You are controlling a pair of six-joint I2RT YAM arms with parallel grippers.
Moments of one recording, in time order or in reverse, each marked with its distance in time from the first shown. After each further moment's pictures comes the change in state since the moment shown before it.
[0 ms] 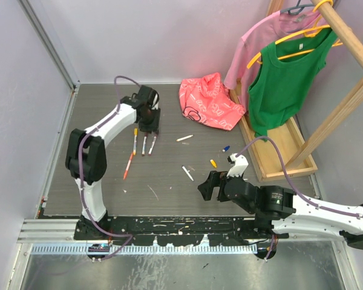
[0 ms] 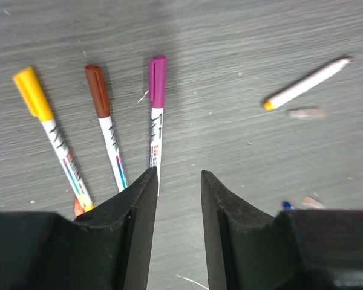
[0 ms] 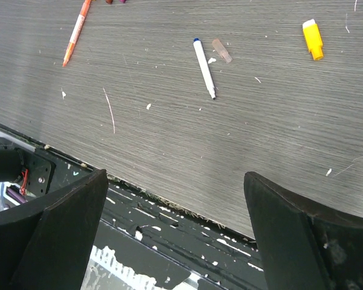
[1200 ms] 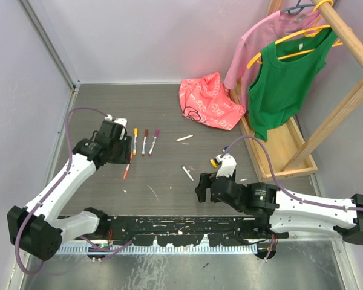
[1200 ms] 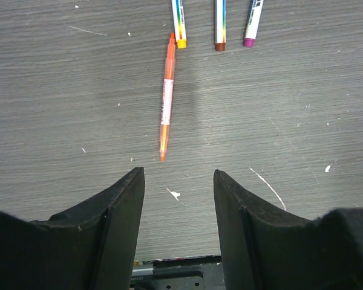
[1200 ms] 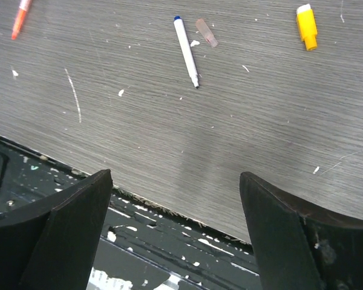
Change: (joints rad) left arm 0.021 -0.837 -0.637 -0.065 -0.174 0.034; right arm -0.002 0.145 0.003 0.019 -0.010 -0.038
